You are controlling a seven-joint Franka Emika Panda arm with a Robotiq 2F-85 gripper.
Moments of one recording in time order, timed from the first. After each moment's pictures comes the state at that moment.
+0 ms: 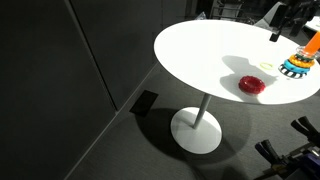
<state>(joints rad) -0.02 0.03 -0.03 -2.21 -0.05 2.09 0.08</state>
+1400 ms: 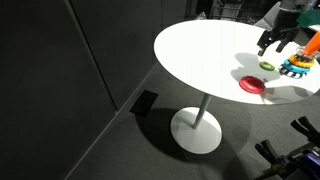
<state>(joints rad) -0.08 0.27 -0.09 -2.18 -0.05 2.39 0.06</state>
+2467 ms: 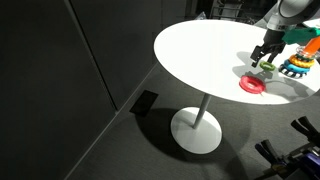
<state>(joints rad) -0.11 0.48 -0.11 -2.08 -0.05 2.45 -0.02</state>
